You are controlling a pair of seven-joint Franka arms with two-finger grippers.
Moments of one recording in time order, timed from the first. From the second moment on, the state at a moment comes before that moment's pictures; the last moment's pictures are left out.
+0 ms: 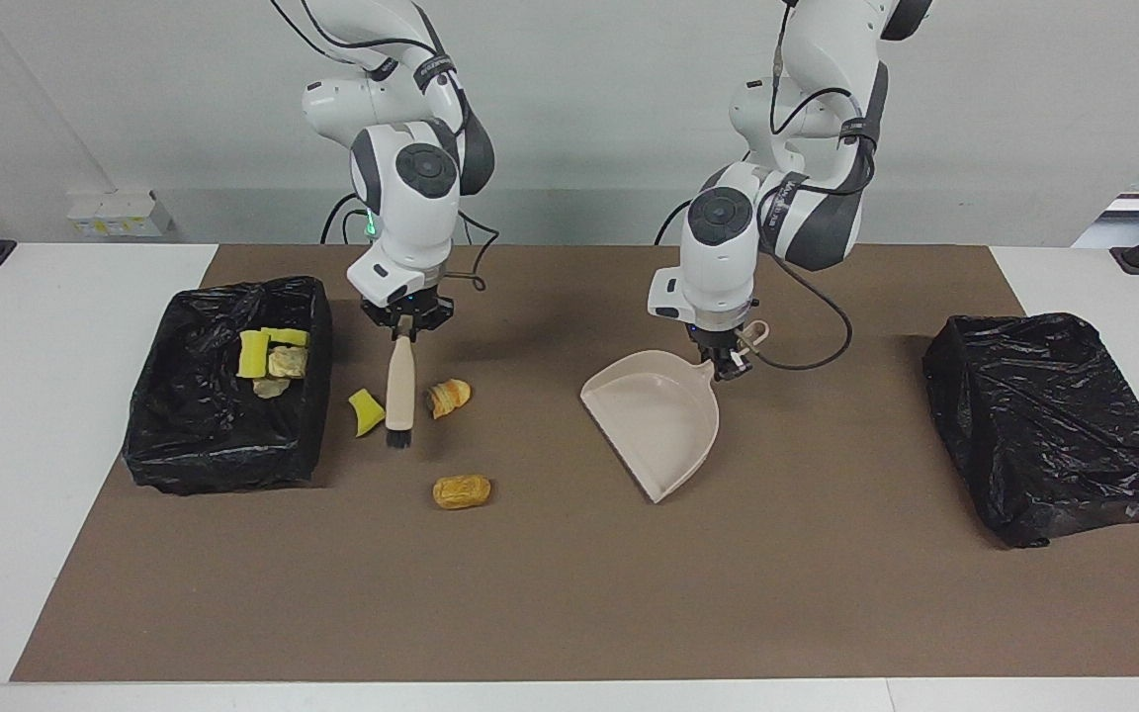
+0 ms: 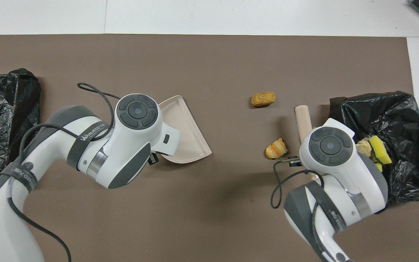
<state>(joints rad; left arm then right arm) -0.08 0.23 -0.50 -1.90 0.26 1.92 0.50 0.22 -0.04 0.06 -2.21 -0.36 2.00 0.36</state>
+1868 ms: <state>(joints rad) -0.09 0.10 -0.52 -2.06 0.26 1.94 0.58 0.18 0.19 0.07 -1.90 -0.19 1.94 0.06</state>
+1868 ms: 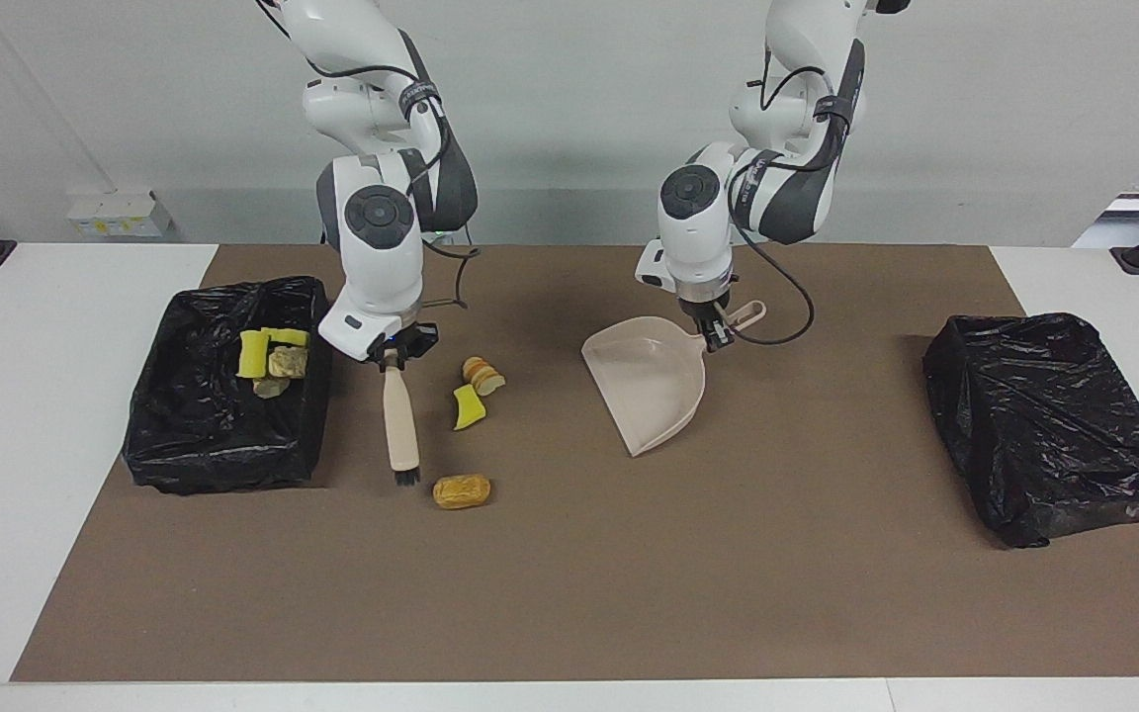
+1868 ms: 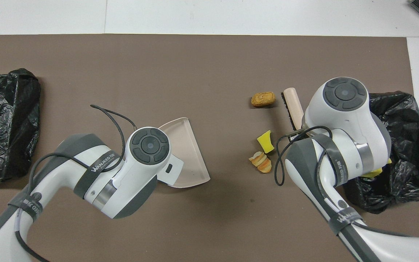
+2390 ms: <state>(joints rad) -0.09 0.10 -0.51 -2.07 0.26 1.94 0.58 0.22 0.39 0.11 -1.73 -0.29 2.01 -0.12</state>
